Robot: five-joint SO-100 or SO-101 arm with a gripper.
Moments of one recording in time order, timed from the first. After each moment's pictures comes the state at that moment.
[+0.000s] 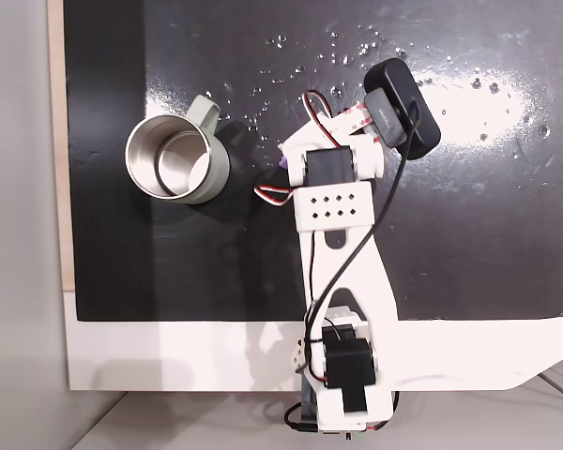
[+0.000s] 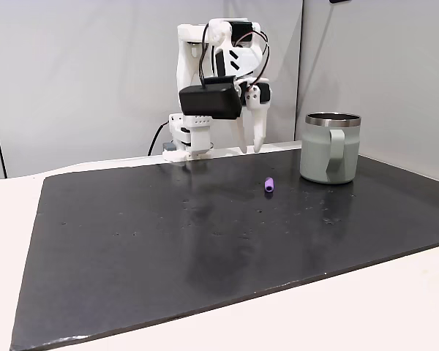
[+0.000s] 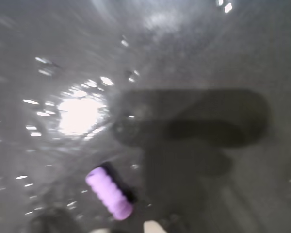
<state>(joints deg) -5.3 96.2 96.5 73.0 -32.3</state>
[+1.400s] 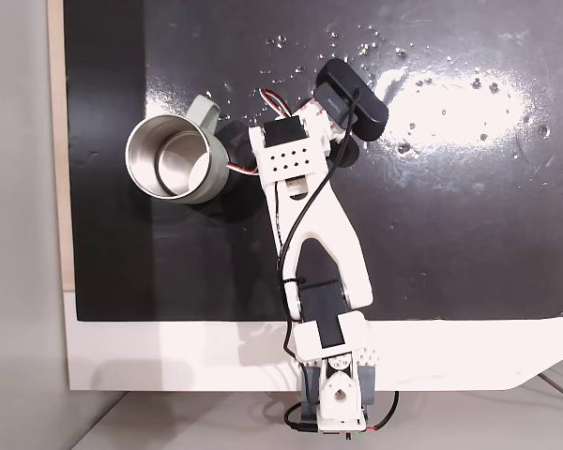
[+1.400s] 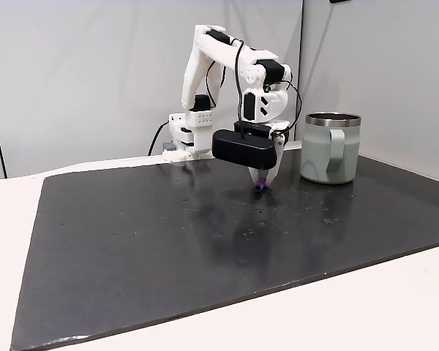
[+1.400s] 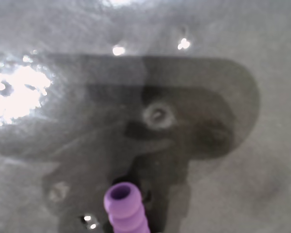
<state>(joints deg) -12.4 75.8 91.5 69.7 -35.1</state>
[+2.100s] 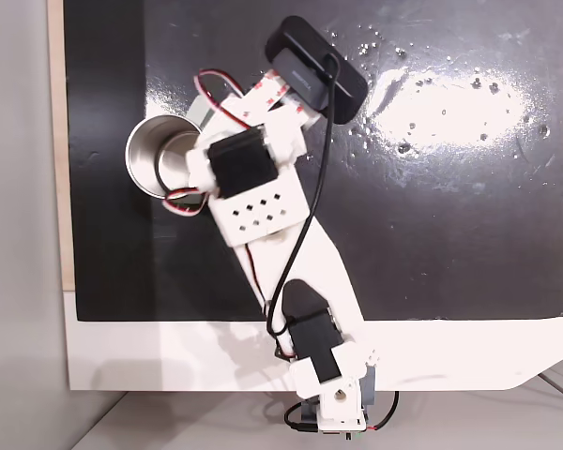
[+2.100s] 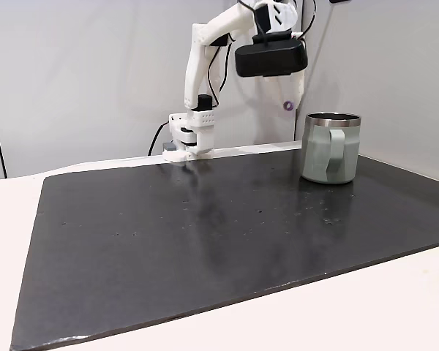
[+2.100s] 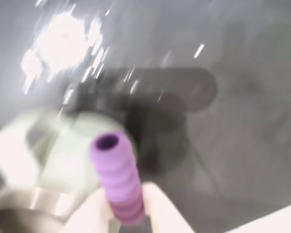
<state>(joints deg) -21.4 85.1 52.5 100.6 -31.6</state>
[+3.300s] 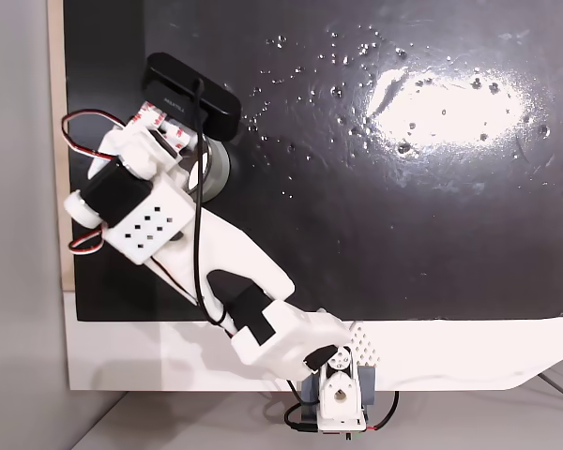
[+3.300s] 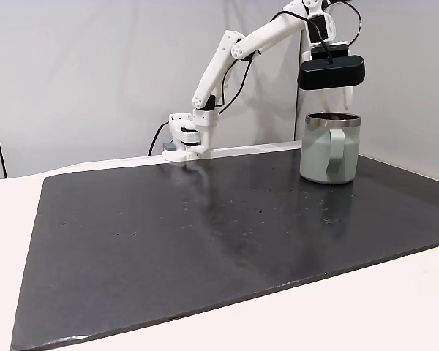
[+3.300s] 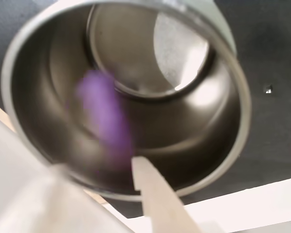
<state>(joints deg) -39.6 65.9 30.8 102.7 -19.9</state>
